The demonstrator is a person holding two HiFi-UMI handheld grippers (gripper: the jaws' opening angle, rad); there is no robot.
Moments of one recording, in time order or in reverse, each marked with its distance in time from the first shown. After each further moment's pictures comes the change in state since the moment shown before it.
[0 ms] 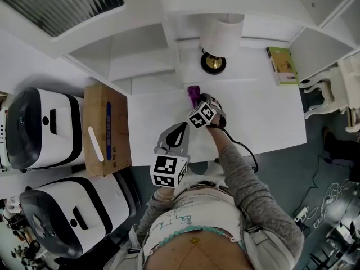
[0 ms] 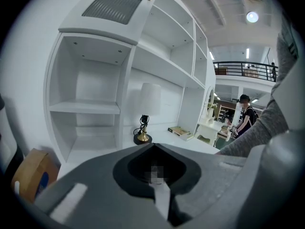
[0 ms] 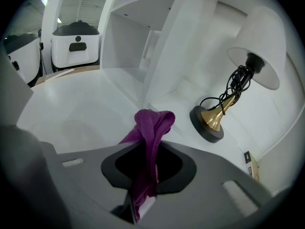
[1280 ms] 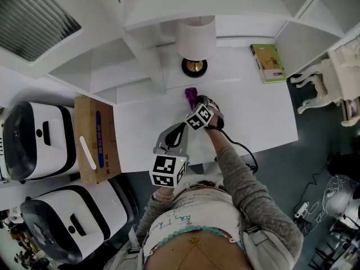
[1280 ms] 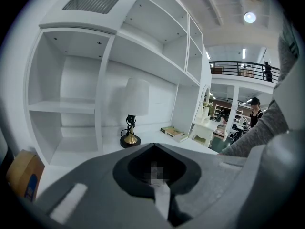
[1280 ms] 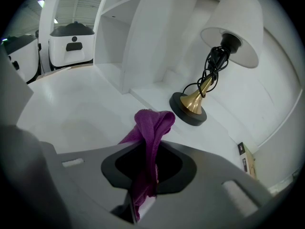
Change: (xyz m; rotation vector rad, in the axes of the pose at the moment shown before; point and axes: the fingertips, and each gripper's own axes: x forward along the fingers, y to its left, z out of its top) left arm 0.049 -0.054 0.009 0.017 0.011 -0.051; right arm -0.009 -0.056 -0.050 0.022 0.021 -0.030
